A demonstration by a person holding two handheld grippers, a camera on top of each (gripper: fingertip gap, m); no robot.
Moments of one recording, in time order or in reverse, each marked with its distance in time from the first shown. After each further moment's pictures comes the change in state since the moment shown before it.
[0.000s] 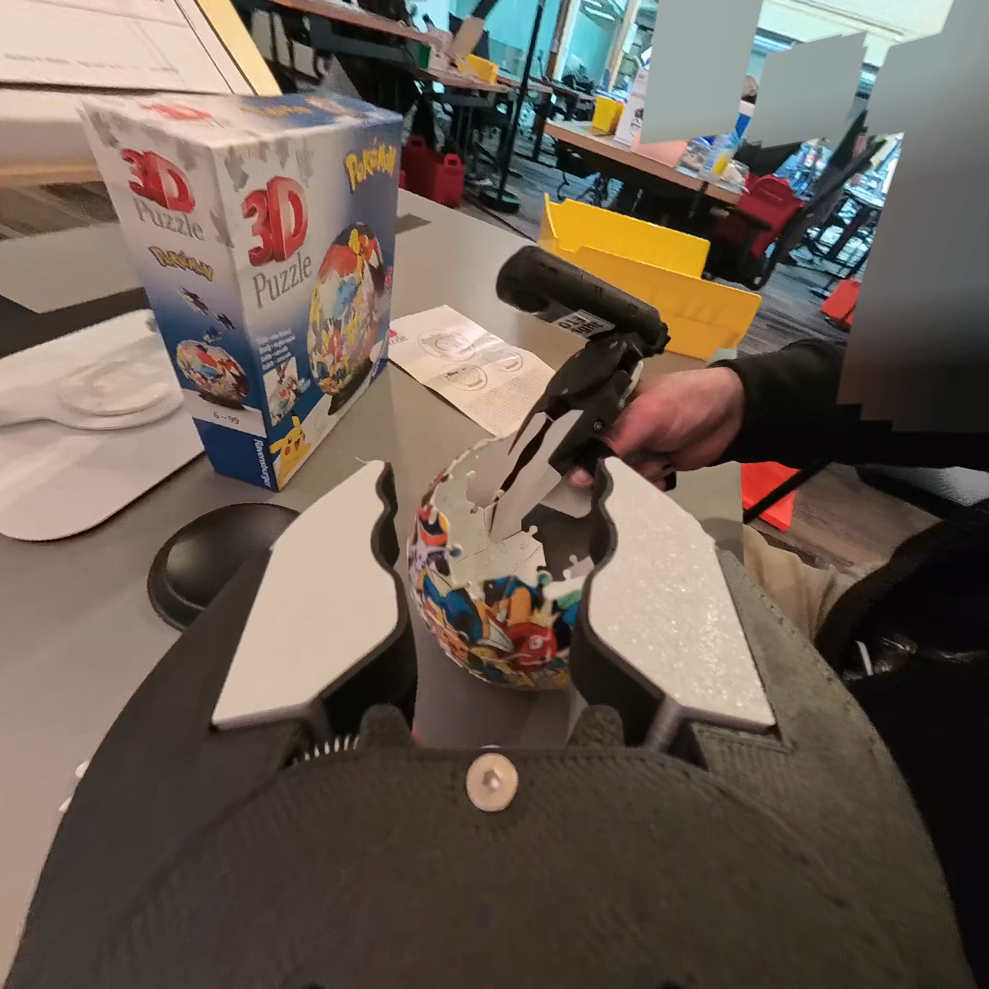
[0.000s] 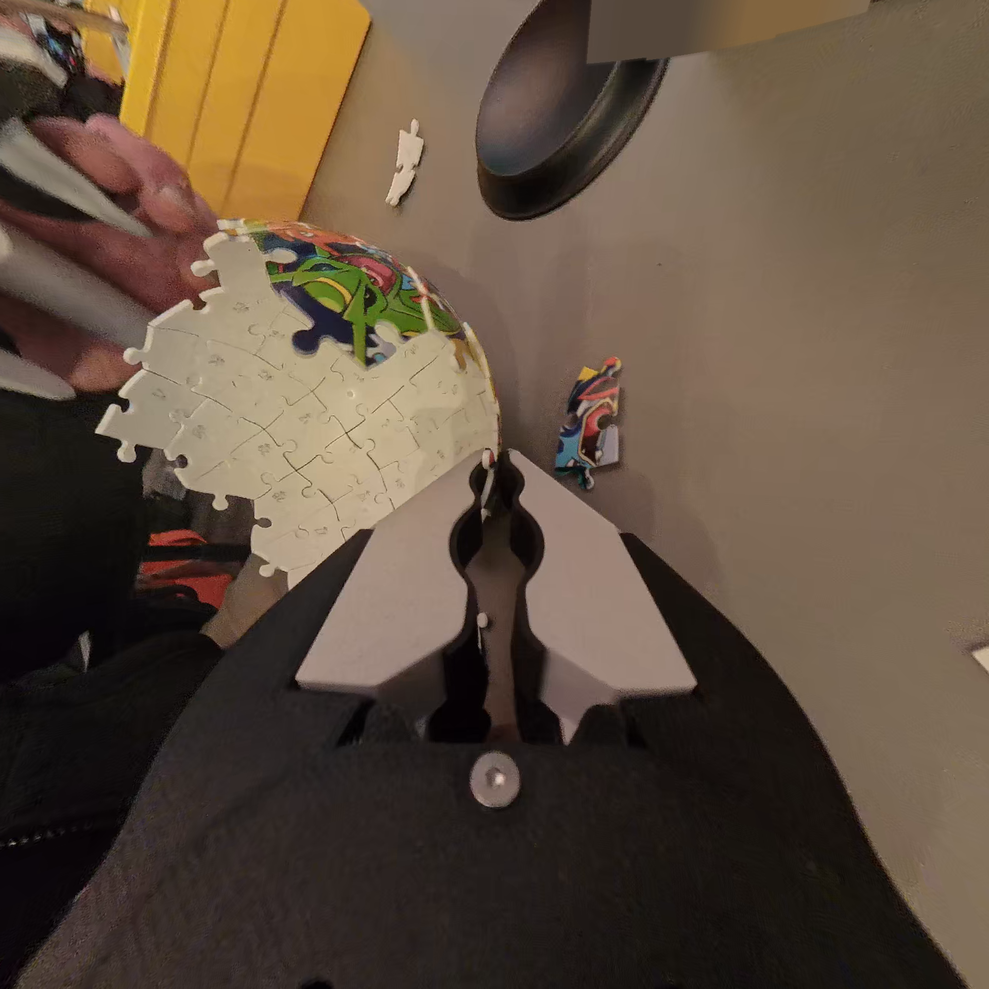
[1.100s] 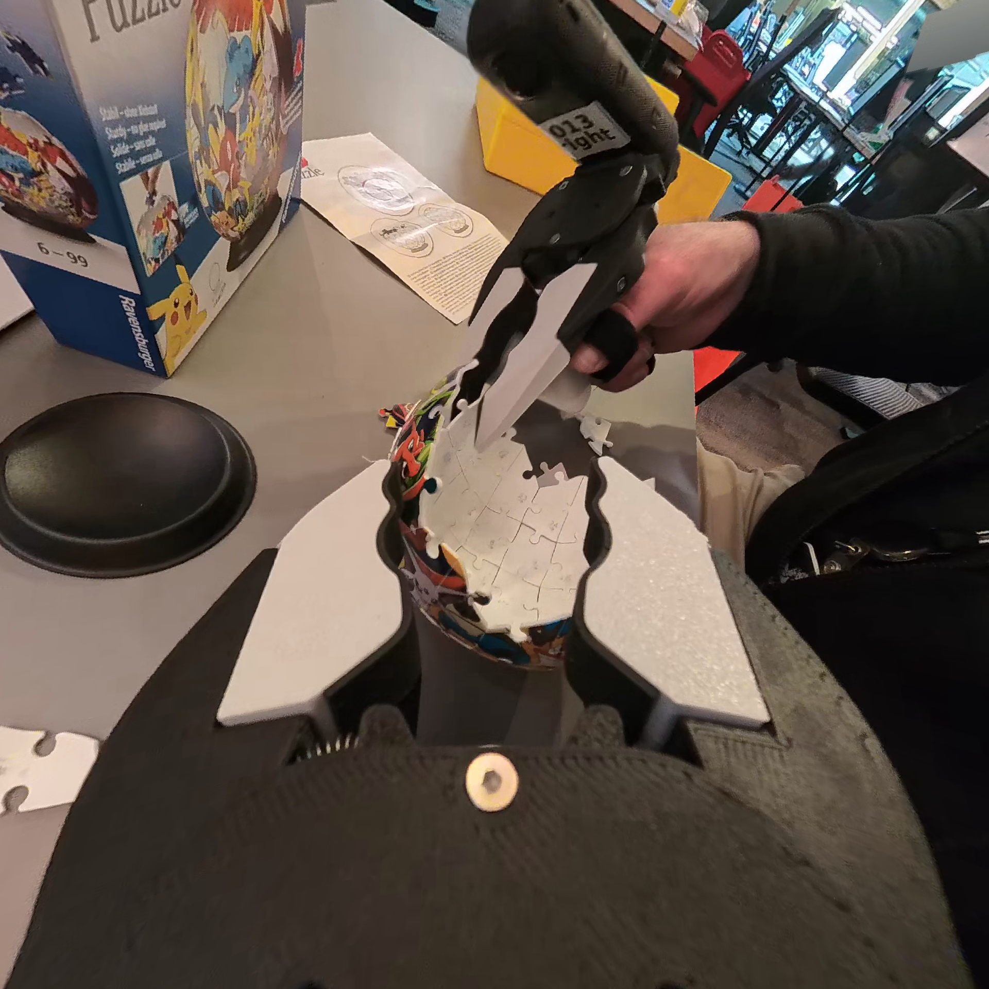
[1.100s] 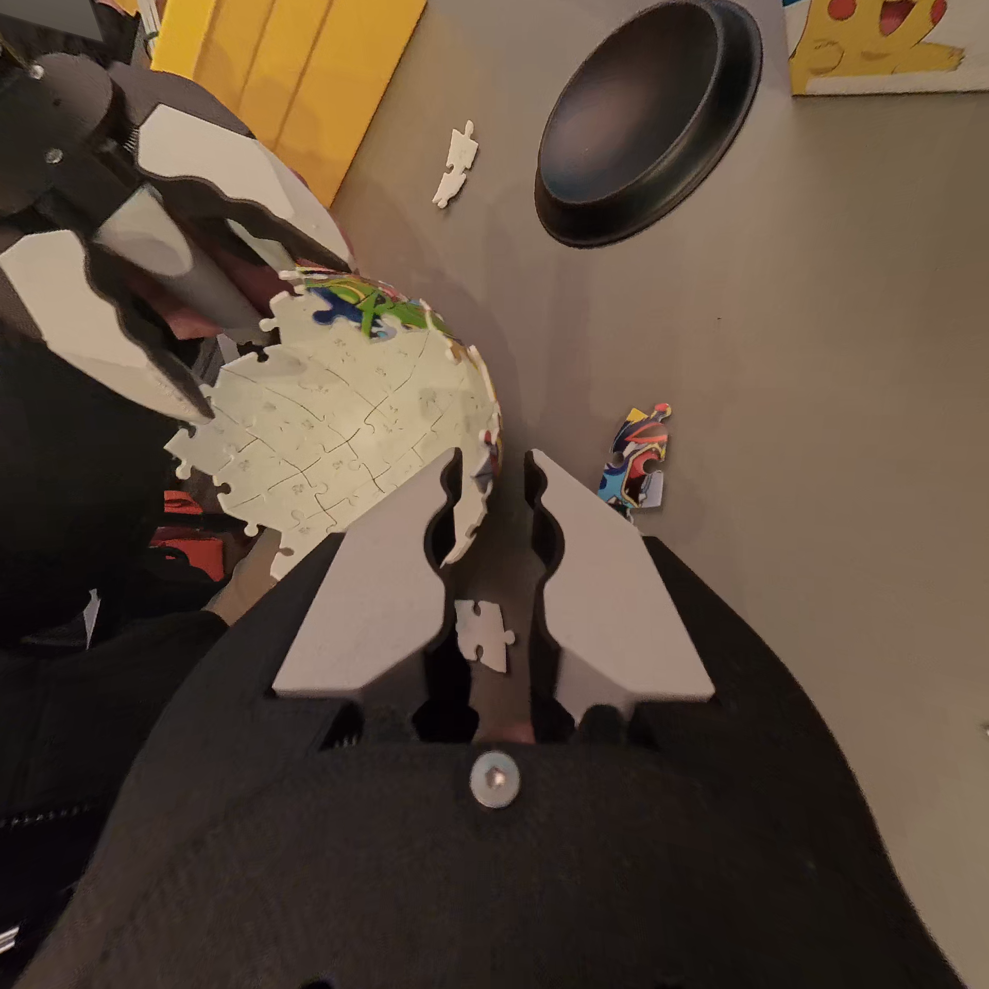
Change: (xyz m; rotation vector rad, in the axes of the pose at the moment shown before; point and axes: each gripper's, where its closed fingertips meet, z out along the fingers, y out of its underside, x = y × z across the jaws) left arm -0.001 0.050 0.010 -0.236 0.166 -0.117; right arm -0.017 -0.011 0.001 -0.037 -0.029 -0.074
